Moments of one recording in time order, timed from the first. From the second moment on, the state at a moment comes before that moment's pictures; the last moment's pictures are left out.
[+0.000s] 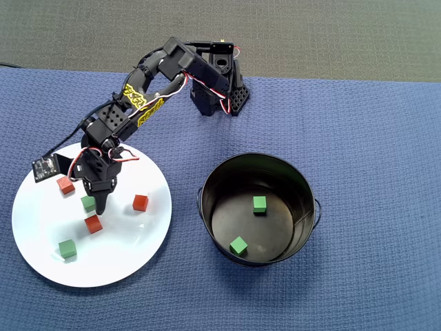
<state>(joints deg) 44.0 56.6 70.4 55.1 -68.9</state>
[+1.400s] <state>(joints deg) 44.0 67.1 74.7 52.4 -72.9</state>
